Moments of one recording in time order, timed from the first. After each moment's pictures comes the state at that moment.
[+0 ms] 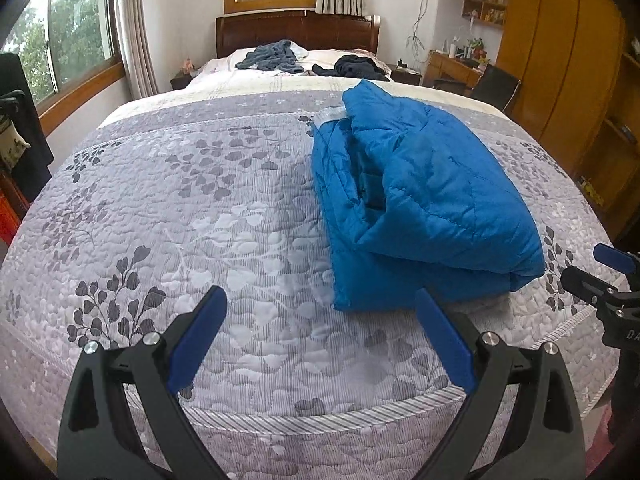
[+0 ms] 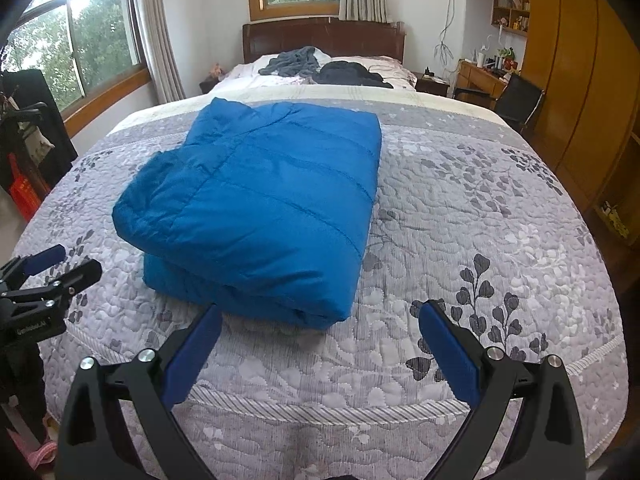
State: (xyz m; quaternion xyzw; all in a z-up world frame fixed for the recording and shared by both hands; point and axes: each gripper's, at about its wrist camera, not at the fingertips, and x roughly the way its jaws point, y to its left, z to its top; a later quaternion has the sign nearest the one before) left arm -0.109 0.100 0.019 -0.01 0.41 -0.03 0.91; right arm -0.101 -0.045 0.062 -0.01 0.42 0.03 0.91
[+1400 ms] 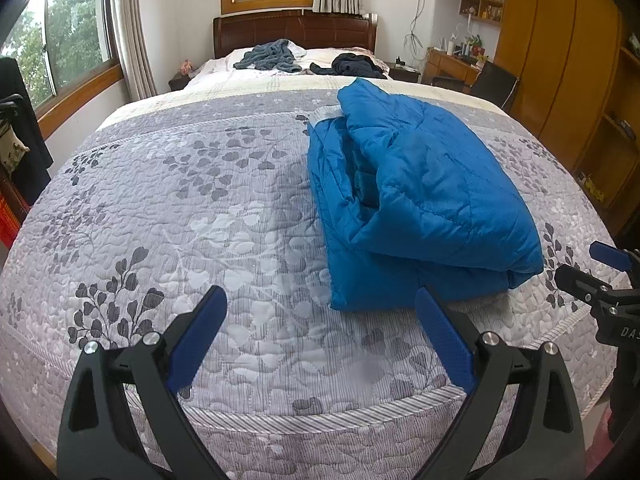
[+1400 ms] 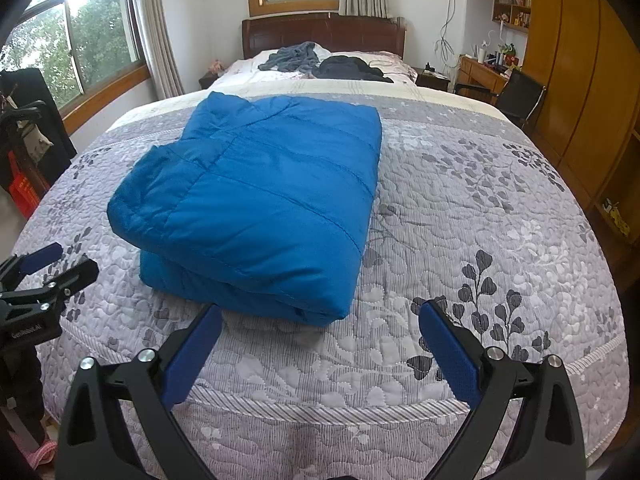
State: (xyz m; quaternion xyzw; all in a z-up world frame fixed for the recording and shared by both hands) left arm -0.110 0.097 0.021 0.00 0.41 -0.04 0.91; right arm -0.098 -0.046 0.057 -0.01 0.43 0.03 0.90
